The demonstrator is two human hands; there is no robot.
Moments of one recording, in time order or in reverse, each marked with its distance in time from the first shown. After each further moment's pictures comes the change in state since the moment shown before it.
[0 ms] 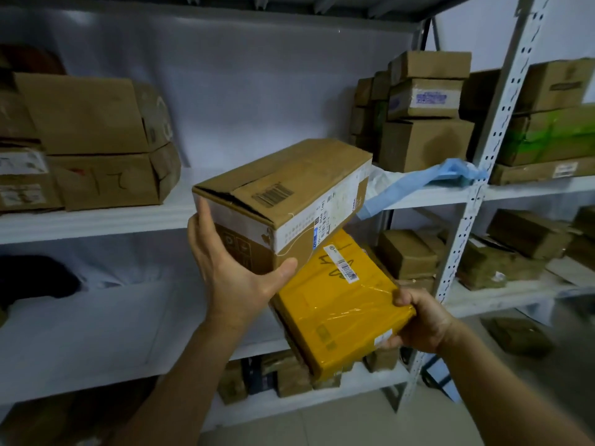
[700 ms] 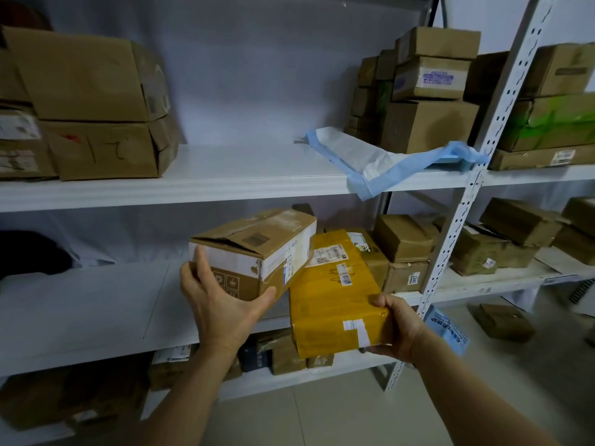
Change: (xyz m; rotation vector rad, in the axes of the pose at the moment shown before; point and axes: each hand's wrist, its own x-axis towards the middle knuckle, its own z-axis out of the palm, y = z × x) left_hand -0.061 -0.088 -0.007 0.313 -0.027 -0.225; right_hand 0.006 0.054 0.023 0.046 0.459 0.189
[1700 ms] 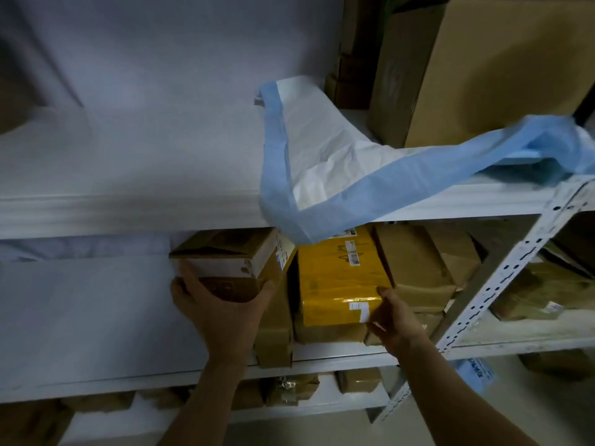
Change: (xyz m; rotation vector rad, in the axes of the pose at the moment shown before) left_hand 0.091 0.027 0.341 0.003 0.199 -0.310; right_hand 0.328 -0.141 -0.140 0.187 0.043 0.014
